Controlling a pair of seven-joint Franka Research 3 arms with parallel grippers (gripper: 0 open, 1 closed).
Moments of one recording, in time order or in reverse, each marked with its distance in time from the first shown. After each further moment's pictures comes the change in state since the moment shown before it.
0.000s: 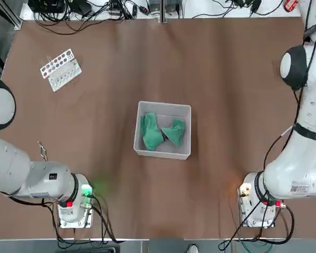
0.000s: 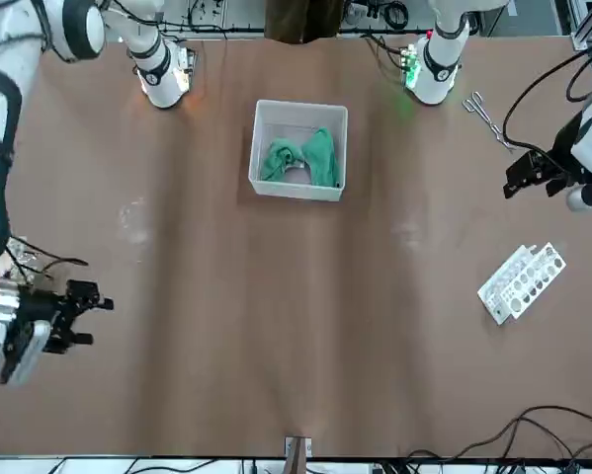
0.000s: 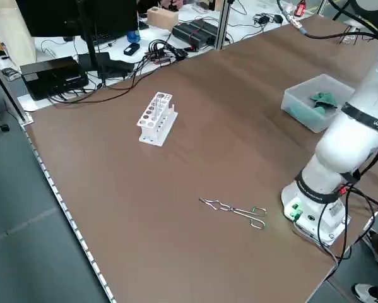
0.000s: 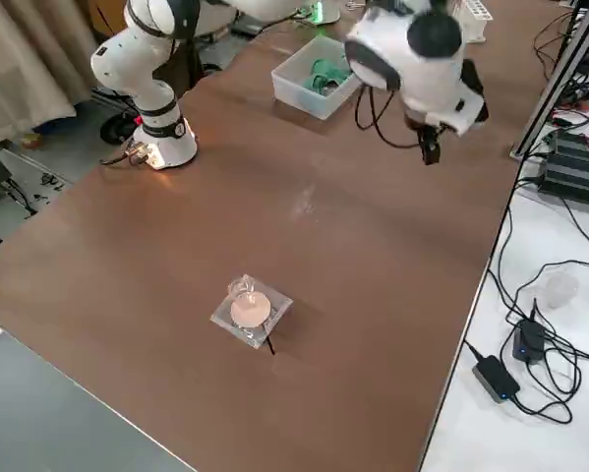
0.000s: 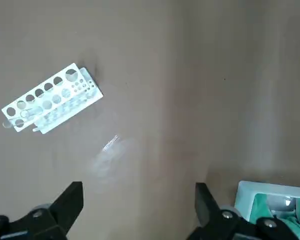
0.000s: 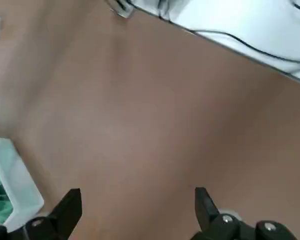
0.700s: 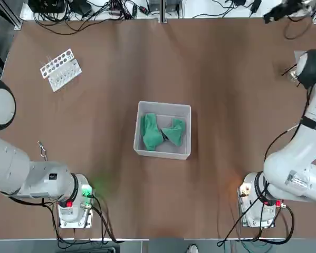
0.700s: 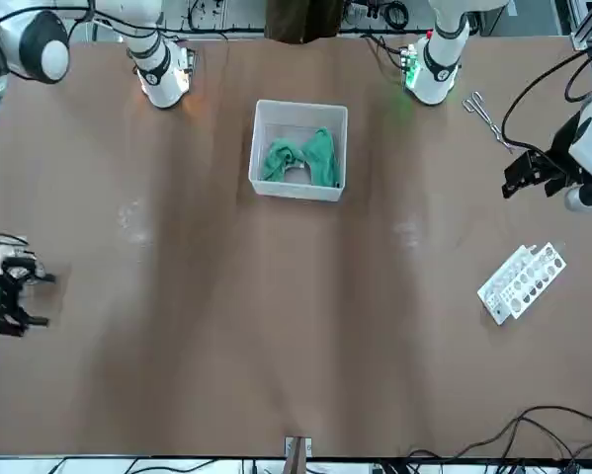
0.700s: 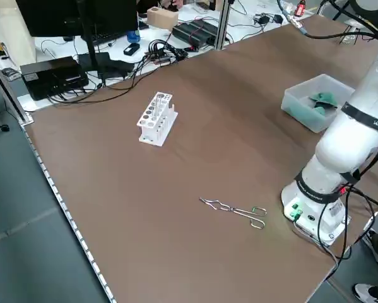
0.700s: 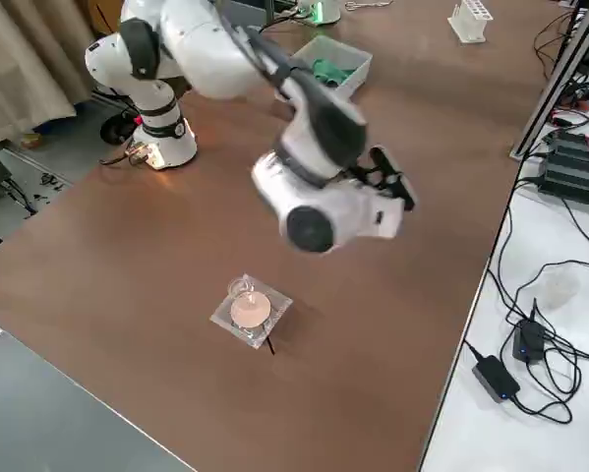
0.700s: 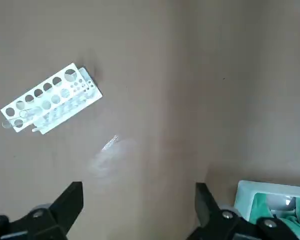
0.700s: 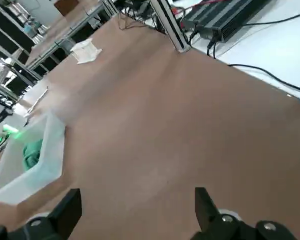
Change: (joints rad) left arm -0.001 0.000 -0.002 -0.001 0.000 0.000 0.000; right arm -0.281 0.195 0.010 0.020 0.442 -0.187 -0.619
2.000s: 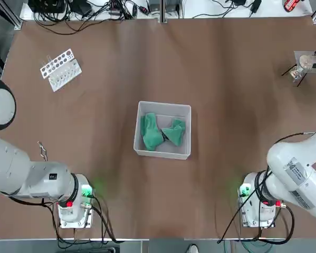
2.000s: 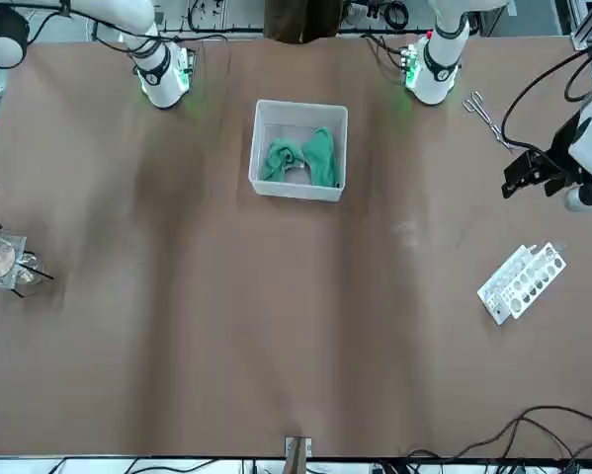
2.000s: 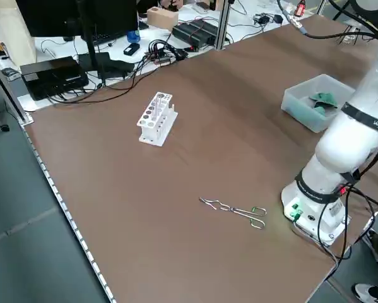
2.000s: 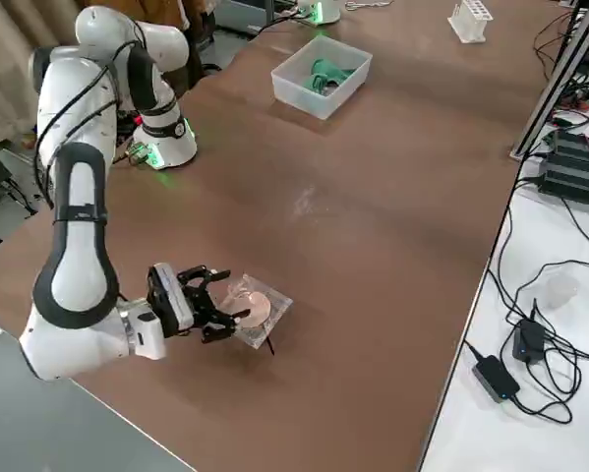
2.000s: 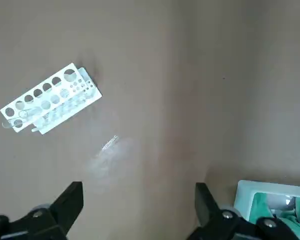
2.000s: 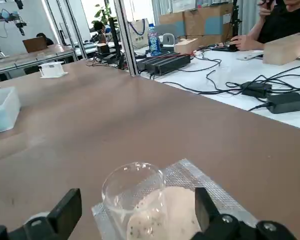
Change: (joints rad) left arm -0.002 0.000 -0.001 0.000 0.000 0.000 0.000; right arm -0.606 0.085 -0.017 -0.154 0.129 -0.108 -0.760
